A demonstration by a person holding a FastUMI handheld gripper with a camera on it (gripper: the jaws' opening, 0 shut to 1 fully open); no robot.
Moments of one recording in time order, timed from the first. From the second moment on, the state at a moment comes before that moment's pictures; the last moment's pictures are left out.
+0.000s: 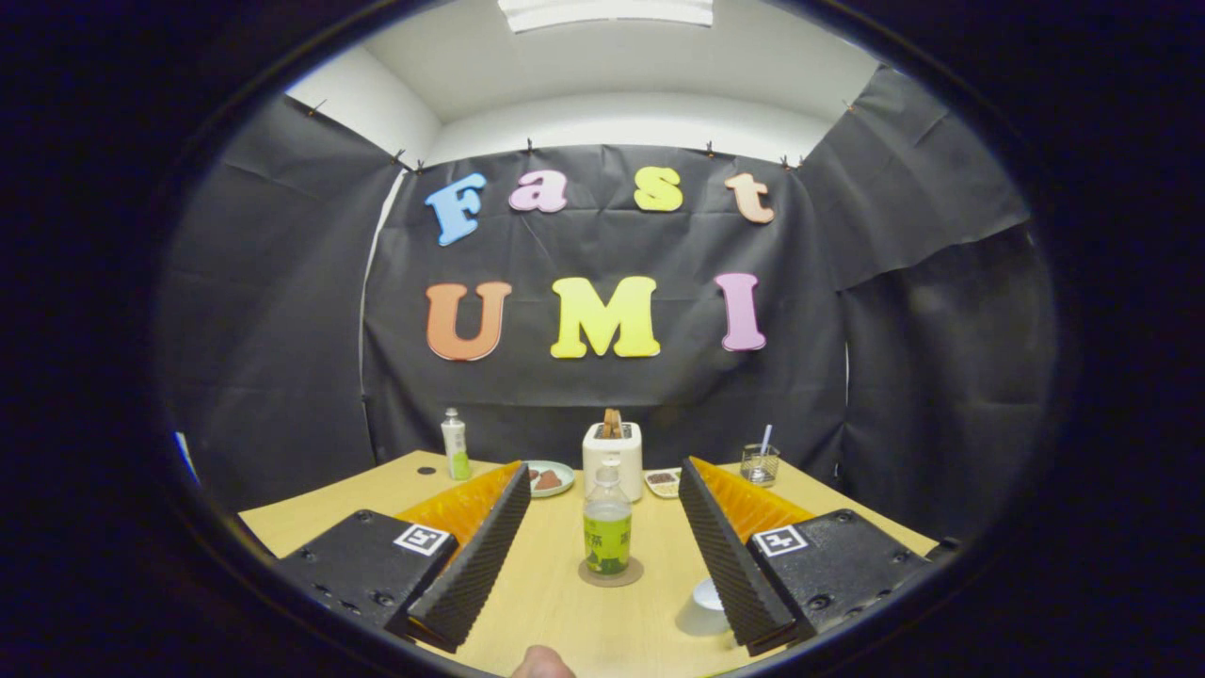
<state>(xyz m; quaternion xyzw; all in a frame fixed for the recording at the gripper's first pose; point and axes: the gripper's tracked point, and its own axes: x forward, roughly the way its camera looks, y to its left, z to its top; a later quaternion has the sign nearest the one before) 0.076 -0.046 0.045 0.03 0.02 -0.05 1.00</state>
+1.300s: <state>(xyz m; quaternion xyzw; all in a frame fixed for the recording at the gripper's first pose) 0.015 -0.034 0.022 0.03 0.00 -0.04 1.00</state>
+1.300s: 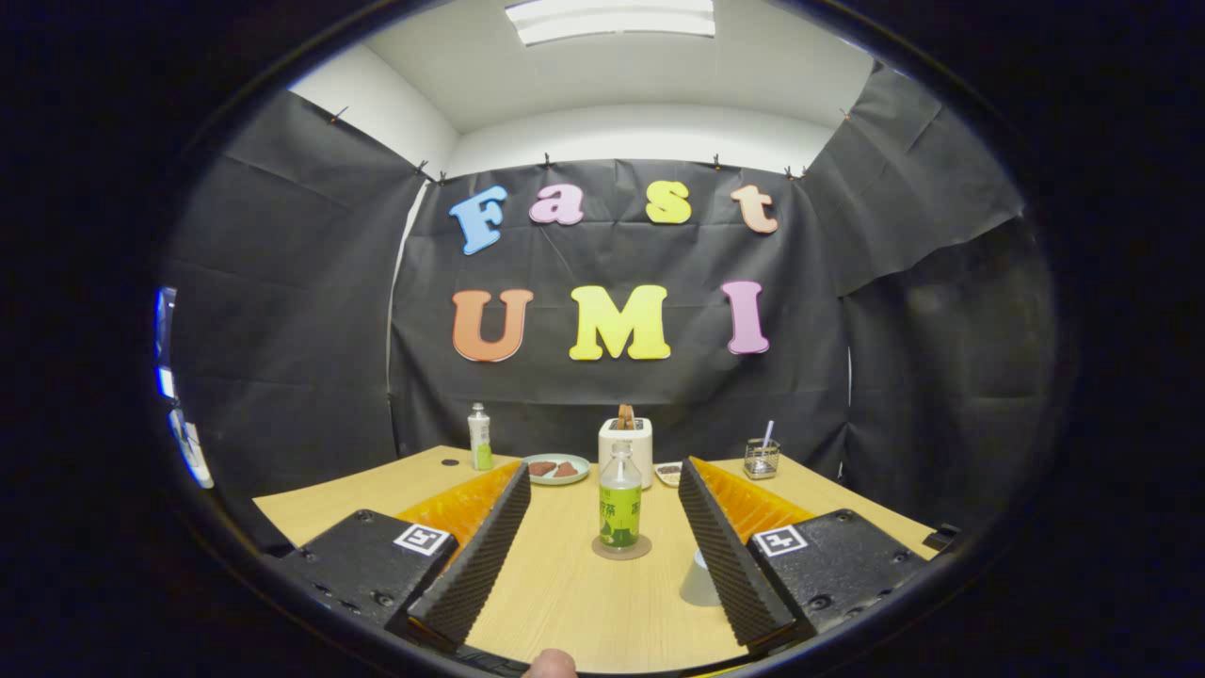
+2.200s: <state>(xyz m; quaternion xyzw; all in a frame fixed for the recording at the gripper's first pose) 0.016 -0.034 0.026 0.02 -0.01 -0.03 1.00</state>
